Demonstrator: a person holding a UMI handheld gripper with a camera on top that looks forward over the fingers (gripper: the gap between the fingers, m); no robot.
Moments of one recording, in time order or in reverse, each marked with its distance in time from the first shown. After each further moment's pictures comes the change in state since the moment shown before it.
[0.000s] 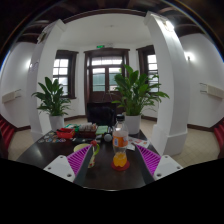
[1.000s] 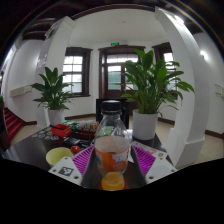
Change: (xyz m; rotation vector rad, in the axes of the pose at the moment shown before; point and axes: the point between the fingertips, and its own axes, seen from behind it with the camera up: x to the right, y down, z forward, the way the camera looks) arm 0.022 0.026 0.186 0.001 -0.188 -0.055
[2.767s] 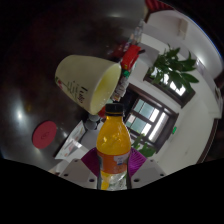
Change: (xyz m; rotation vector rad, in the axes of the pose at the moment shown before) arm -0.026 0.021 -0.015 -0.230 0.267 -2.033
